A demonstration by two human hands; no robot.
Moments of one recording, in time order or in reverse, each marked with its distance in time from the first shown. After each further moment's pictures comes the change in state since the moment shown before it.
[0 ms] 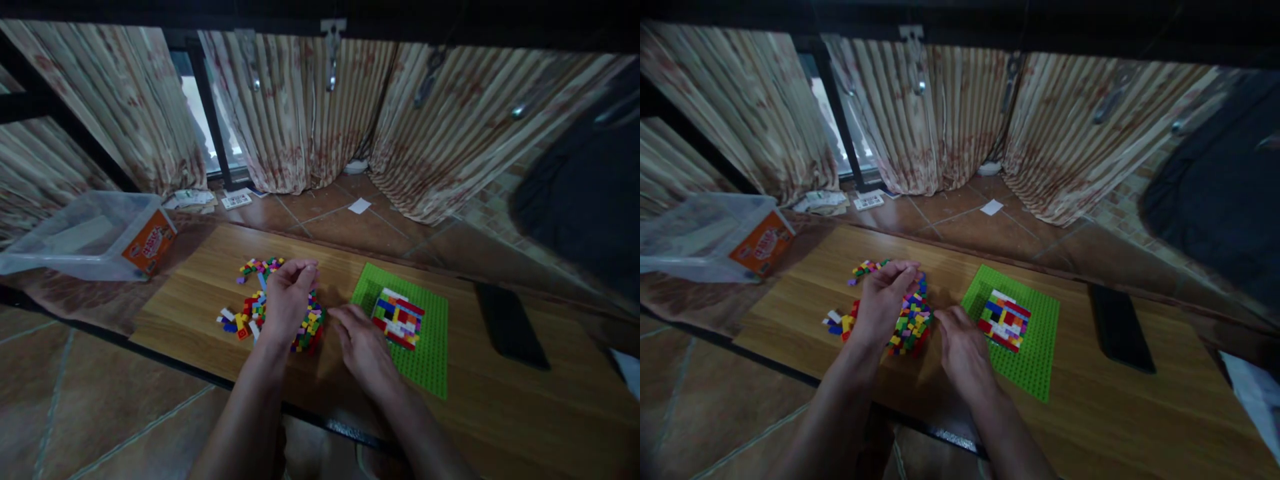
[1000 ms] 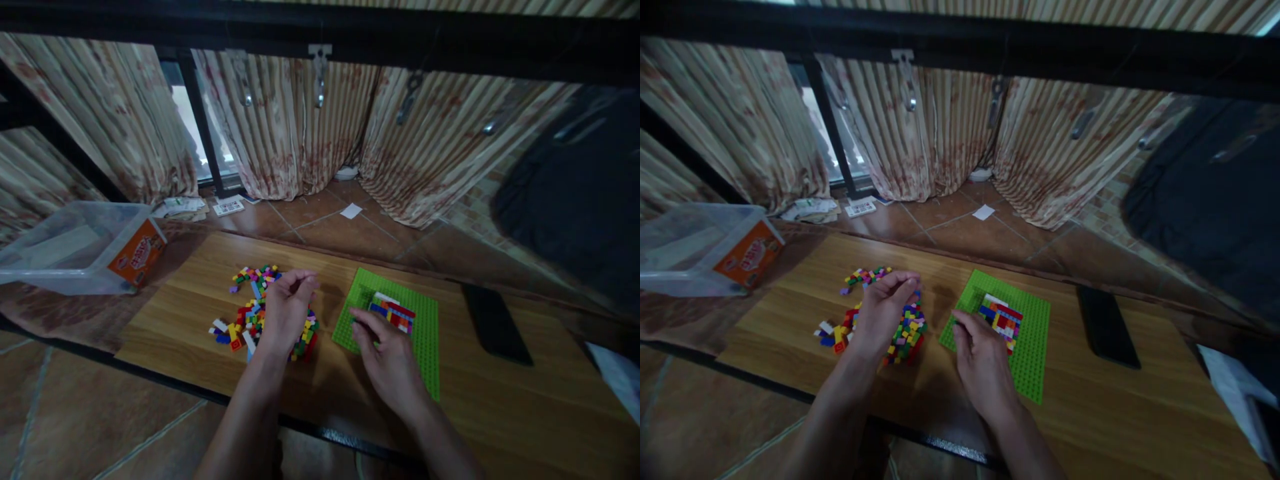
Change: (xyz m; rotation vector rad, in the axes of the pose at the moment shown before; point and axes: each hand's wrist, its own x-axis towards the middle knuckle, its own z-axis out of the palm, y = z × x) left_hand -0.002 0.000 0.003 0.090 -0.054 -0.036; right_hand -0.012 -0.004 -0.036 0.226 0.189 0.204
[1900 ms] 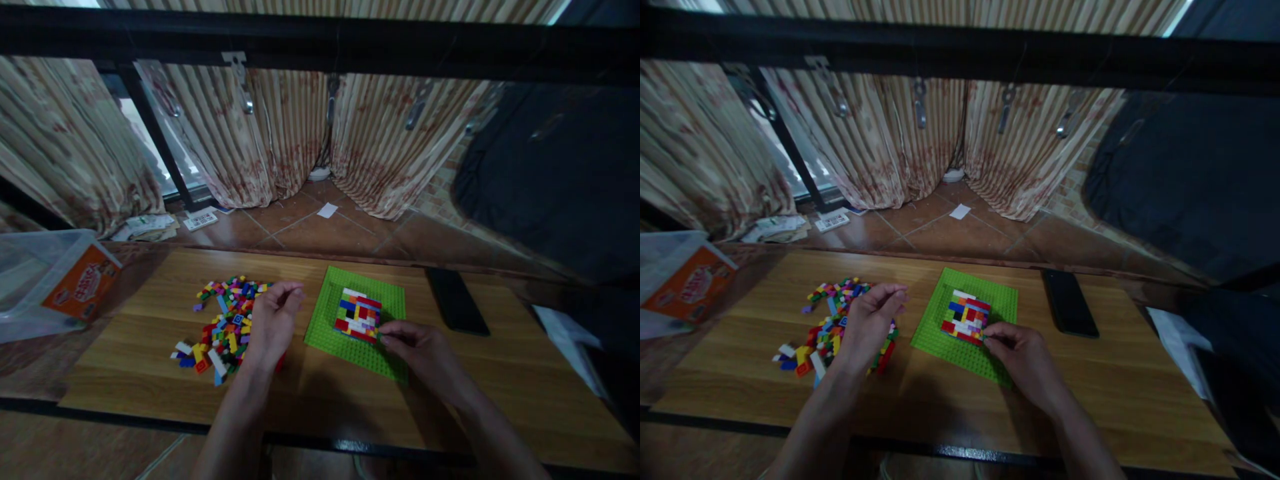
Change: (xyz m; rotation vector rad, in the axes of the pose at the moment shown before) left_hand -0.006 -0.013 0.027 0.143 -0.105 0.015; right_hand -0.021 0.071 -0.080 0.224 -0.033 0.402
